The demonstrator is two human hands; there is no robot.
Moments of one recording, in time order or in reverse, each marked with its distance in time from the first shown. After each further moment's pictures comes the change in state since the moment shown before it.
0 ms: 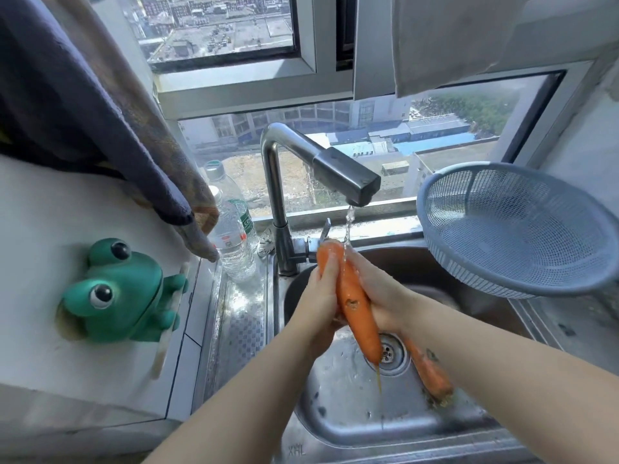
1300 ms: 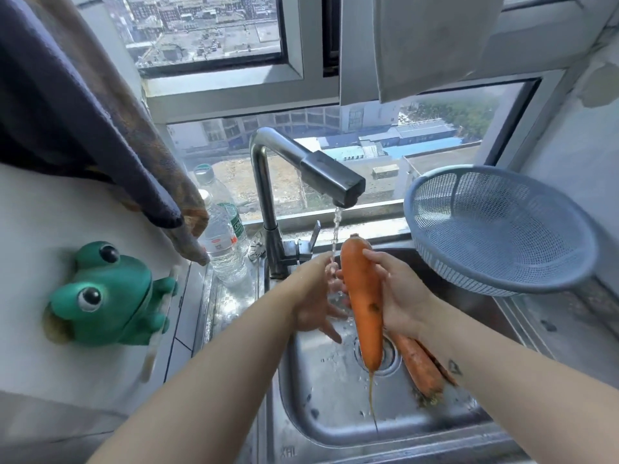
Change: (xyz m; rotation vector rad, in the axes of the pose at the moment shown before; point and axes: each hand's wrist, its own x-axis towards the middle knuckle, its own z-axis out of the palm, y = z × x) left_hand 0.008 0.035 -0.002 0.202 -0.273 -0.377; right_hand -0.029 -0.006 -0.017 0.153 0.220 -0.201
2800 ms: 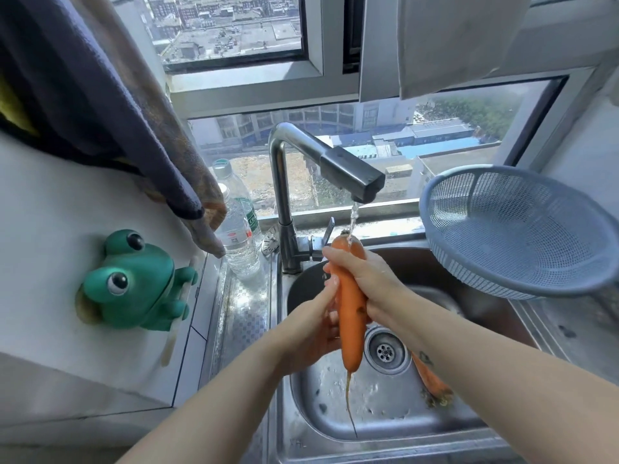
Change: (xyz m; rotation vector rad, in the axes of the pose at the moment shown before) left_hand -0.031 -0.054 -0.005 -0.087 -0.046 0.190; right_hand 0.013 0.016 0.042 -0.300 0.034 -0.164
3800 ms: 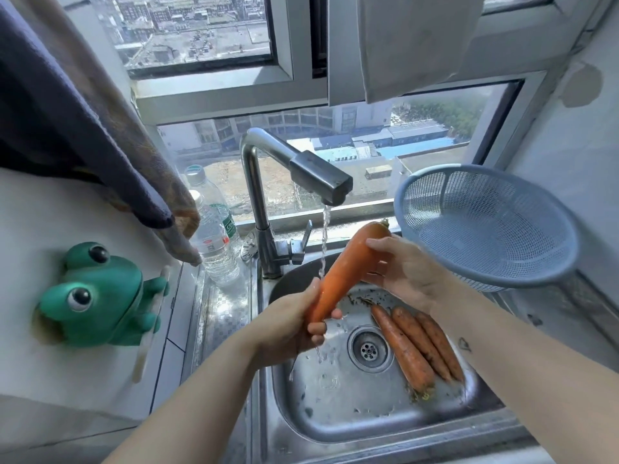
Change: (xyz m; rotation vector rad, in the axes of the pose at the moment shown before) left_hand 0.005 0.011 -0.004 -0.090 -0.050 -0.003; right_hand -0.011 -0.027 -0.070 0.150 -0.050 -0.054
